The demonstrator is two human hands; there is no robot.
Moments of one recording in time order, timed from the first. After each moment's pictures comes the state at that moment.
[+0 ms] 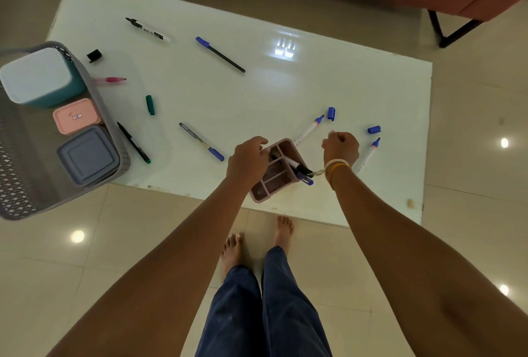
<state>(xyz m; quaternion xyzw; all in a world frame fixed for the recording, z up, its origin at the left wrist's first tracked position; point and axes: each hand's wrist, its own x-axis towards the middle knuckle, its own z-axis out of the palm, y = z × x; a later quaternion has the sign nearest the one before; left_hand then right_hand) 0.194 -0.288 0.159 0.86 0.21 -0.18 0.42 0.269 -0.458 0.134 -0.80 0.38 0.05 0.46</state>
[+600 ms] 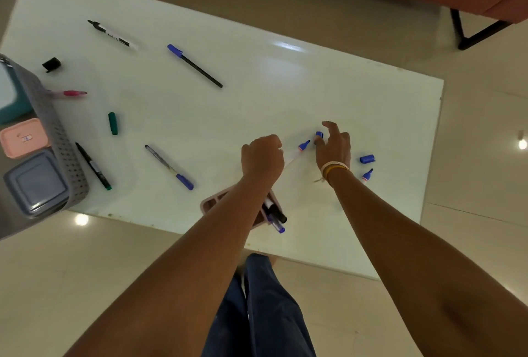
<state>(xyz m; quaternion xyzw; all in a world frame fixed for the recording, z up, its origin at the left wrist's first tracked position) 0.310 -0.357 0.120 0.92 0.21 -0.20 0.27 0.368 -0.500 0.089 -0.93 0.14 0.20 0.27</state>
